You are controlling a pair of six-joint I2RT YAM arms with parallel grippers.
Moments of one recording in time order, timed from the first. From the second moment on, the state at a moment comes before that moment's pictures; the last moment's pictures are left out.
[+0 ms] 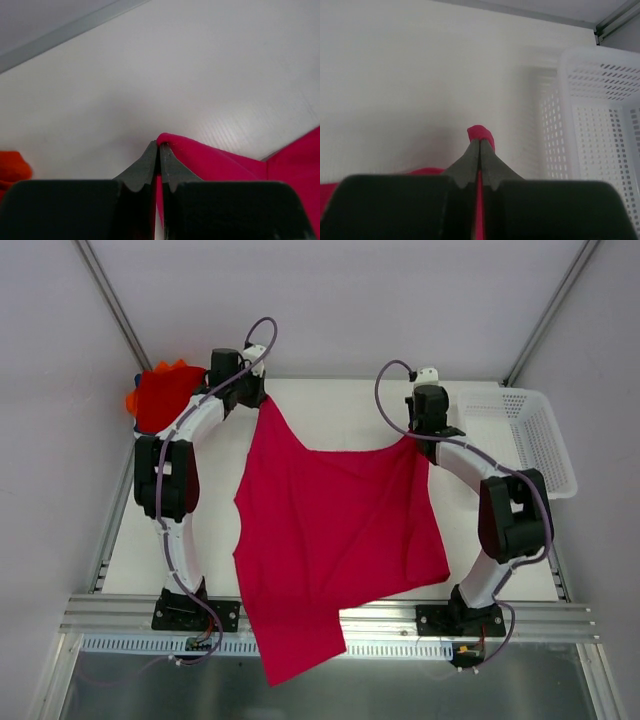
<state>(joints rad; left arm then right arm) -0.15 2.01 1.62 -0.20 0.32 0.15 0.29 1.71 1.15 0.08 0.41 -0.11</state>
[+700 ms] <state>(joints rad) -0.01 2.39 2.11 -0.35 0.30 0.33 0.21 2.02 1.41 0.11 0.48 -0.17</state>
